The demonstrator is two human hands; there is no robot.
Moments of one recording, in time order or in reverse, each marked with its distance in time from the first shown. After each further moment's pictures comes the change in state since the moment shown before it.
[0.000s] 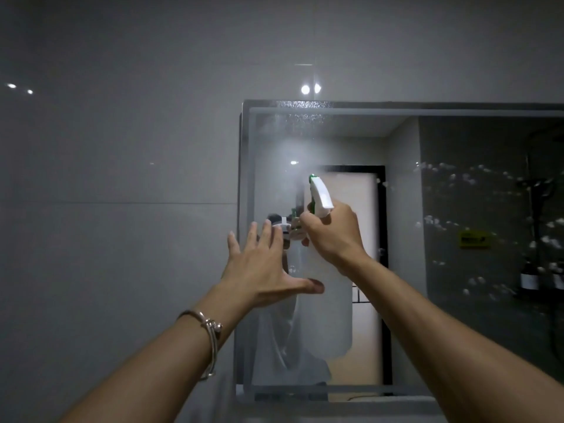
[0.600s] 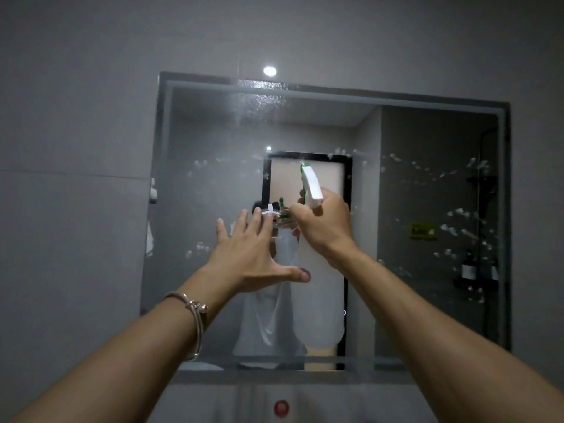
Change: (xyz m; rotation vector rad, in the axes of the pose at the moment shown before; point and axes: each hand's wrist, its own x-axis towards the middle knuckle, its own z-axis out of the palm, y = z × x) left_hand 0.012 0.198 0.016 -0.036 -0.022 0.033; right_hand -0.003 0.082 -0.184 -0.026 0.018 0.007
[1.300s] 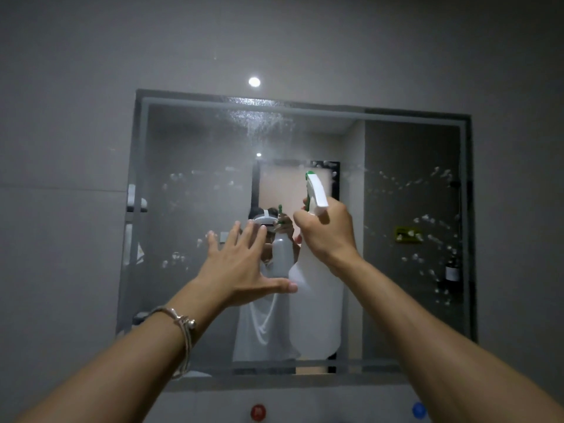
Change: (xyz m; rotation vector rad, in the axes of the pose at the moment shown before) left_hand -0.004 0.052 -0.012 0.051 -0.036 0.018; right_hand -0.006 -0.006 -0.078 0.002 0.018 0.054
